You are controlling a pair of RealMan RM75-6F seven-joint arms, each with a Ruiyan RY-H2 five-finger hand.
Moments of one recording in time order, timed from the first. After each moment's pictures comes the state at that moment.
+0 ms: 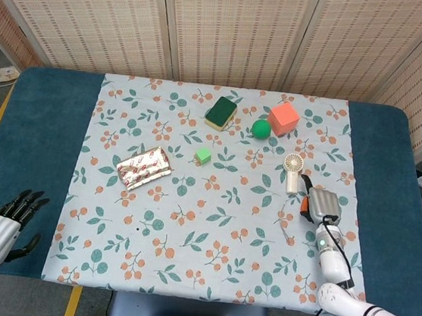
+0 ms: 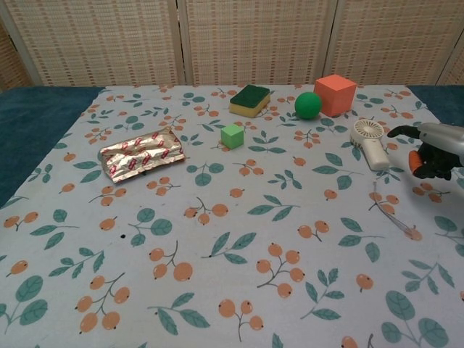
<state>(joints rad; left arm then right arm) -0.14 -1.13 0.05 -1.56 1.67 1.48 0.01 0.57 -1.57 0.26 -1.27 -0.81 0.89 -0.39</state>
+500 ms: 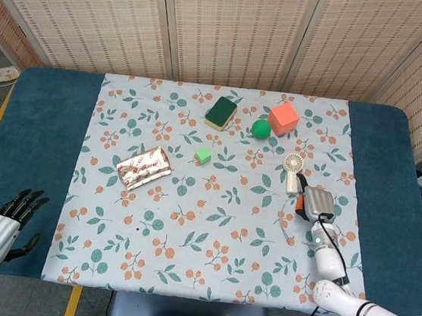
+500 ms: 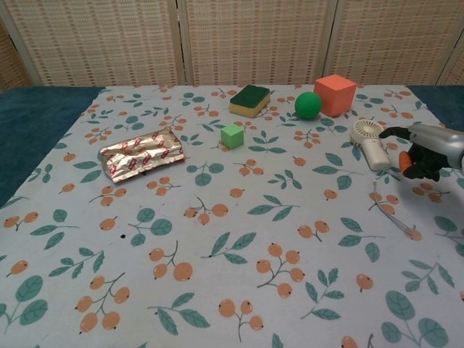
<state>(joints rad) -0.14 -1.12 0.05 -1.56 1.67 1.48 0.00 0.60 -1.60 0.25 -1.24 -0.80 0.88 -0.35</state>
